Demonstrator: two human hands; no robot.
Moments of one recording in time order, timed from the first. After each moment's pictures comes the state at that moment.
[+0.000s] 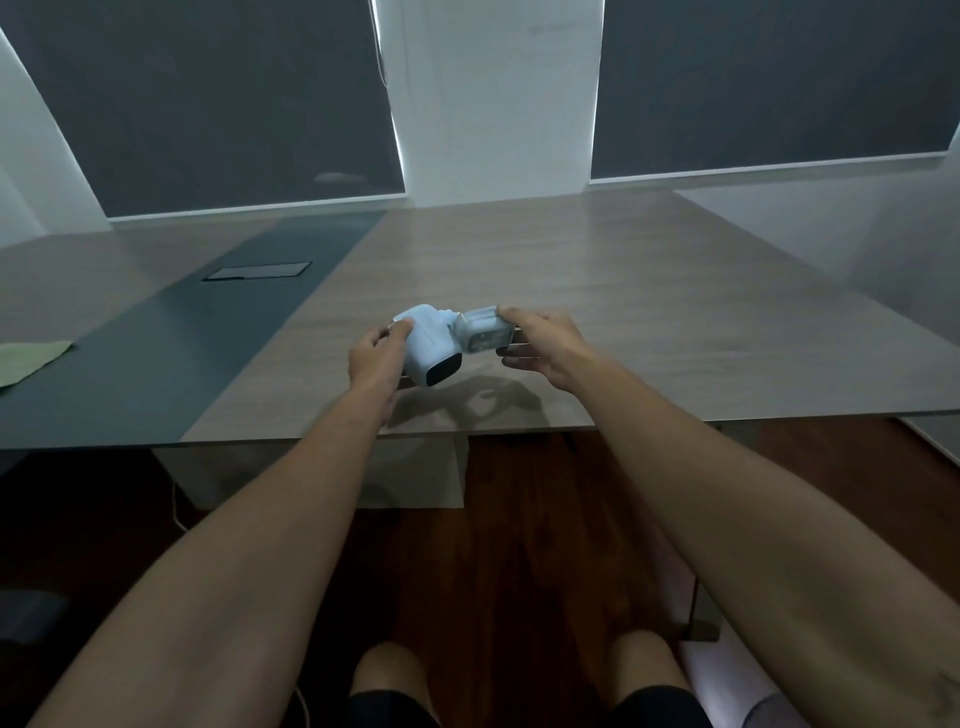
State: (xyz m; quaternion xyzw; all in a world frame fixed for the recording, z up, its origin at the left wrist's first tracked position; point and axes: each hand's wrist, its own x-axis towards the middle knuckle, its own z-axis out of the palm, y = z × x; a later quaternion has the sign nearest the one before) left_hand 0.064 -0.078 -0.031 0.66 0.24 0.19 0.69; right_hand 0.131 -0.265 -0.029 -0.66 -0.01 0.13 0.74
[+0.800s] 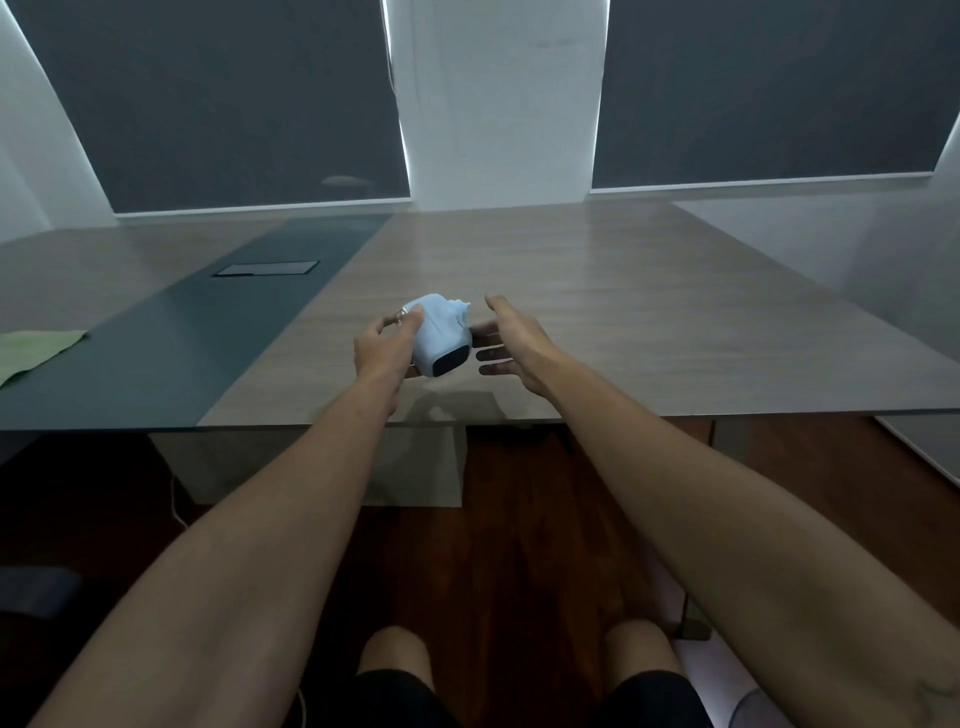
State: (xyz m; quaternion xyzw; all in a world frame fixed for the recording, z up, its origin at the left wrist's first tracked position) left_hand 0.047 -0.079 -0.023 0.65 0.22 0.22 0.70; right_hand 0.087 -0.233 -0.012 -0.71 -0.04 0.13 0.69
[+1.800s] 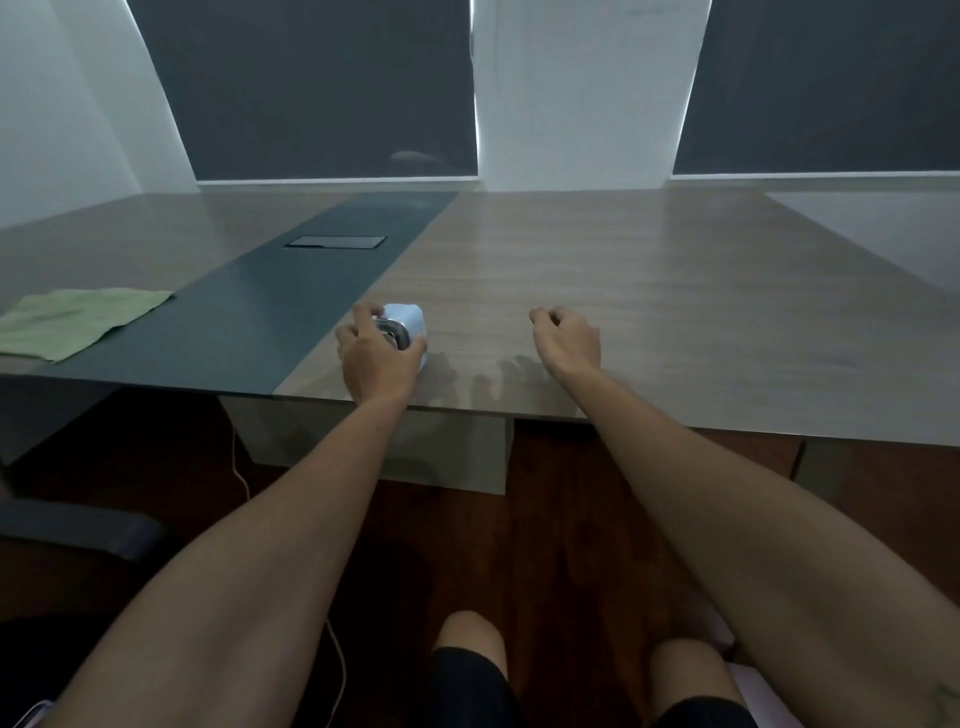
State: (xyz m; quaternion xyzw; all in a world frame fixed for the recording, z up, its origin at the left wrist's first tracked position) left_hand 0.016 0.007 -0.052 0.81 0.30 0.36 0.35; right_hand 0.098 -0.177 -0.041 -0.86 -0.06 -0.05 0.51
